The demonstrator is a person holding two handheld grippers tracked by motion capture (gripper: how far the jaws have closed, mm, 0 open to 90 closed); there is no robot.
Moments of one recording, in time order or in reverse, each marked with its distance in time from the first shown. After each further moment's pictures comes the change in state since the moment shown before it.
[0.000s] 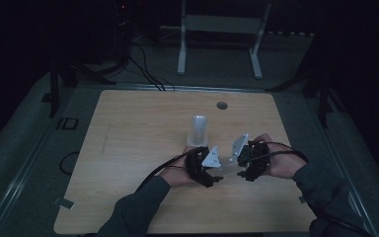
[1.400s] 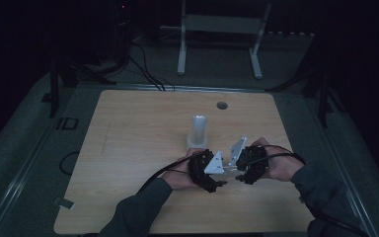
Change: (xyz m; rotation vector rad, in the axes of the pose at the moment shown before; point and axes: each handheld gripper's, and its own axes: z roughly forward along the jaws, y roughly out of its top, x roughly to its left) left arm -0.014 0.010 -0.004 -0.041 0.019 0.061; right arm 0.005 -0.001 0.009 -0.017 0.067 -0.015
